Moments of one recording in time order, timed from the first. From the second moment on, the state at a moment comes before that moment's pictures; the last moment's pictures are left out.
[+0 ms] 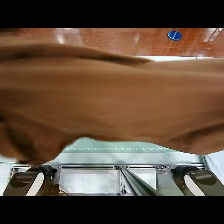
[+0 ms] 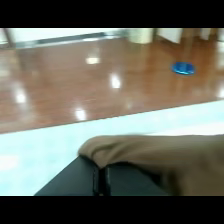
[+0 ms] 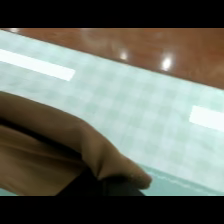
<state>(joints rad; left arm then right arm) 0.03 -0.51 1.79 1.38 -1.48 -1.51 0.08 -0.68 1.97 -1.32 1.82 1.56</state>
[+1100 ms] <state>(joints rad) -0.02 -1.40 1.41 1.31 -1.06 -1.57 0.06 -1.52 1.38 -1.21 1.02 1.59</state>
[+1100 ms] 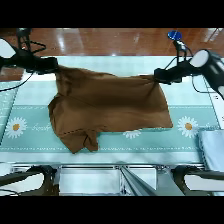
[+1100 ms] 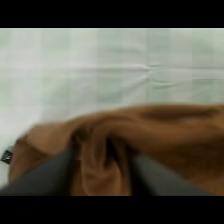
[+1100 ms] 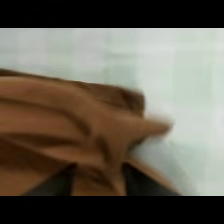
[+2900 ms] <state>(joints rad) 0.44 -1.13 0.40 0.82 -1.09 -1.40 -0.80 -0.86 0.58 -0.93 1.18 1.41</state>
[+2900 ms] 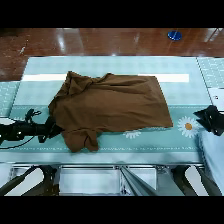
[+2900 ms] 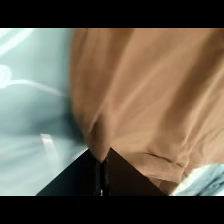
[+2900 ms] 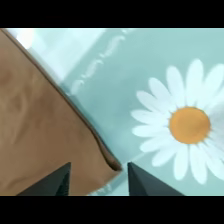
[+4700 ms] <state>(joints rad) 0.42 -1.13 1.32 0.26 -1.24 -1.20 -0.27 -1.22 1.63 -0.73 1.20 1.39</state>
